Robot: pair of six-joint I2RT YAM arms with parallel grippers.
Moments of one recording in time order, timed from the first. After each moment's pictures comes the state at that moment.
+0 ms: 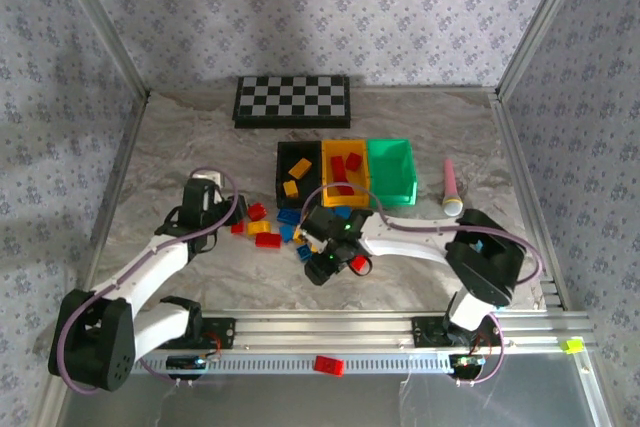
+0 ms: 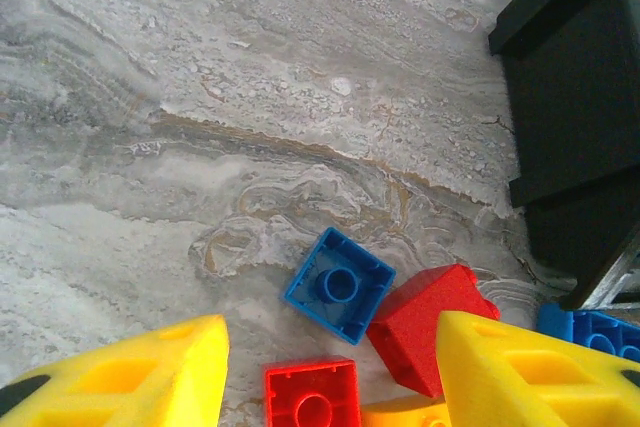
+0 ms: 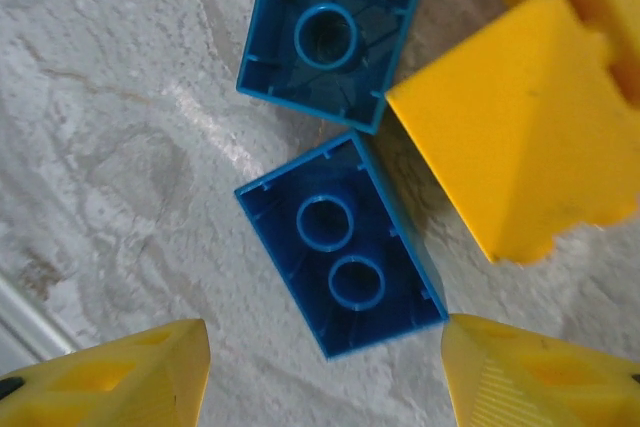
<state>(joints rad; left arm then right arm) -0.27 1.07 0.47 -0.13 -0.02 -0.39 1.06 1.67 1.01 -0.62 -0.12 0.29</state>
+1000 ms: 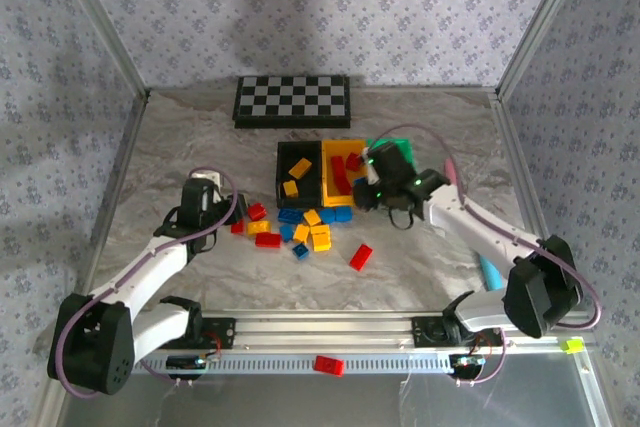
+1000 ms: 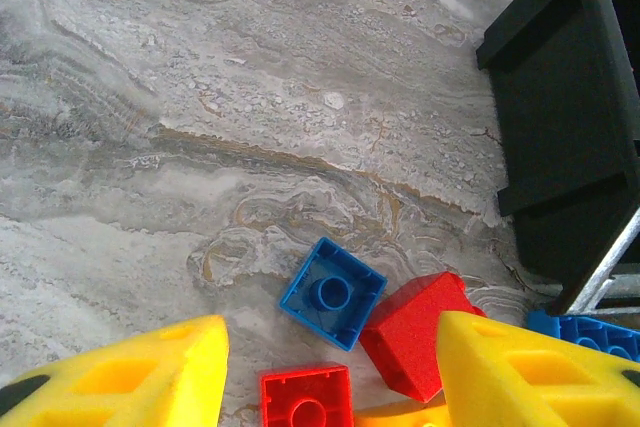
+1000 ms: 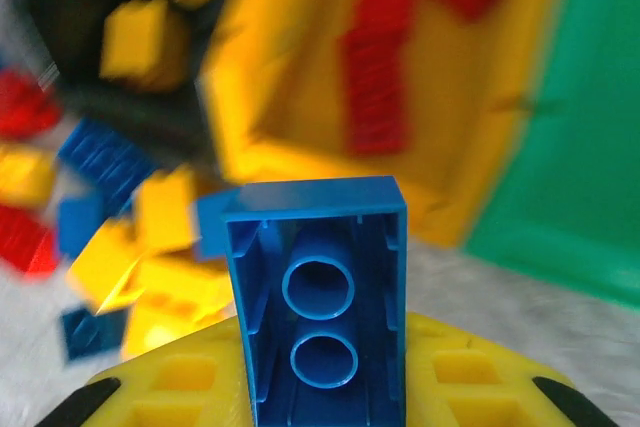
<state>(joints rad) -0.27 1.06 0.47 -0.12 -0.01 -0.39 0.57 1.36 1.02 -0.60 -0.02 0.34</state>
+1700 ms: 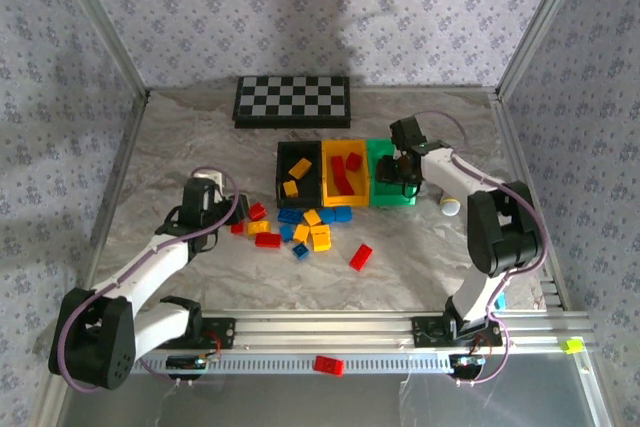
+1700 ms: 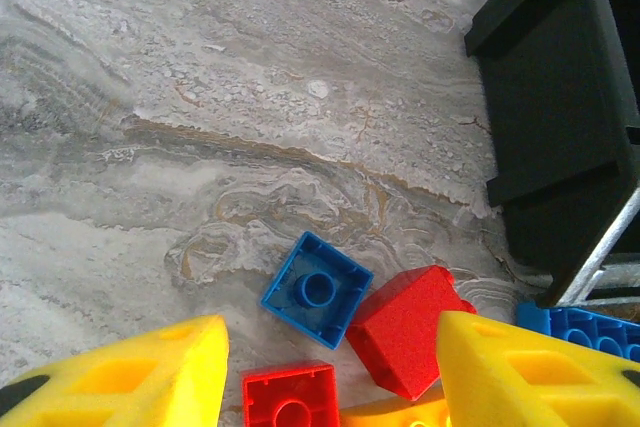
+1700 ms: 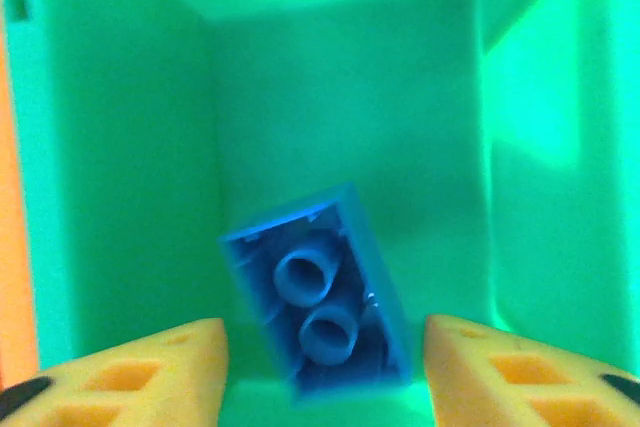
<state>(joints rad) -0.27 1.08 0.47 -0.11 0.03 -0.39 0.31 1.72 1.19 -0.57 -0.01 0.37</state>
